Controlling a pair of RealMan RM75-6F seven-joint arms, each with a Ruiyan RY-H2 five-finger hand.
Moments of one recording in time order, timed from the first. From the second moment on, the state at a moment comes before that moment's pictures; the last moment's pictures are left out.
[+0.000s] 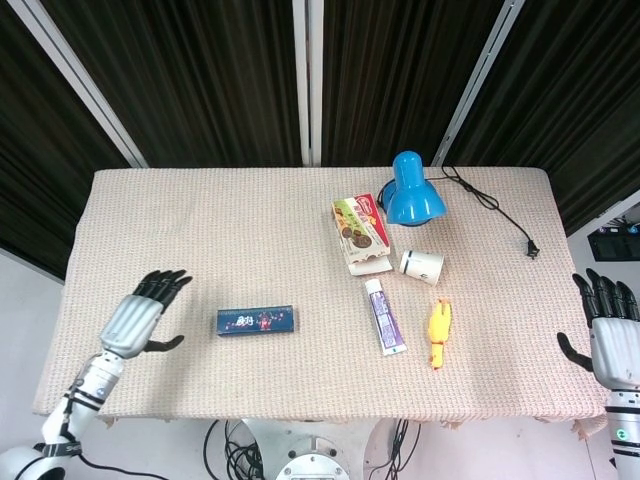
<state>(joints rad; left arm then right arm) -0.41 -1.26 -0.04 -1.64 1.52 1.14 0.02 0.07 -1.10 0.10 -1.63 -1.41 1.48 -0.09</state>
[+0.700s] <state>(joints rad) -0.59 -1.56 -0.09 -1.41 1.47 0.97 -0.02 0.06 -1.09 0.11 -1.61 -1.39 1.47 -0.06</state>
